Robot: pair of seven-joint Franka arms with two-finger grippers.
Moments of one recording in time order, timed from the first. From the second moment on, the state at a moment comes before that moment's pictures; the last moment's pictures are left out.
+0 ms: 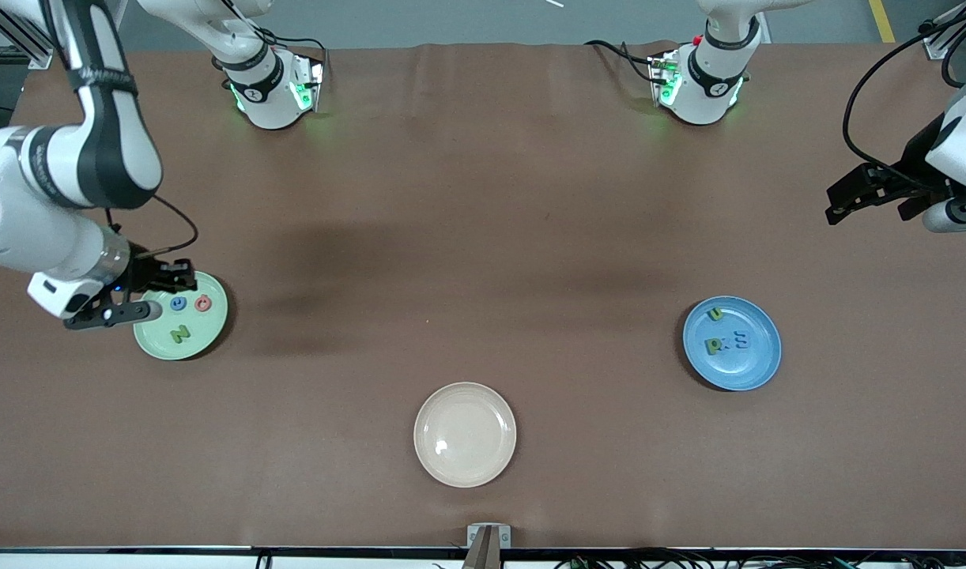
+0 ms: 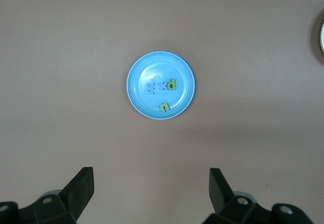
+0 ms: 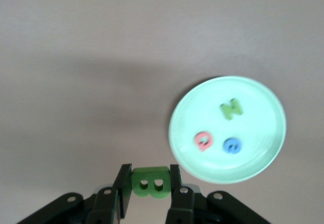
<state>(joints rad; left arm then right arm) 0.14 -0.01 -0.23 -1.58 0.01 1.61 -0.13 -0.03 0.22 -0.03 -1.91 0.04 2.02 -0.26</state>
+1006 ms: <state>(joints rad) 0.15 -0.01 -0.22 -1.58 0.01 1.61 -0.13 -0.20 0.55 -0.02 -1.89 0.03 2.36 -0.66</state>
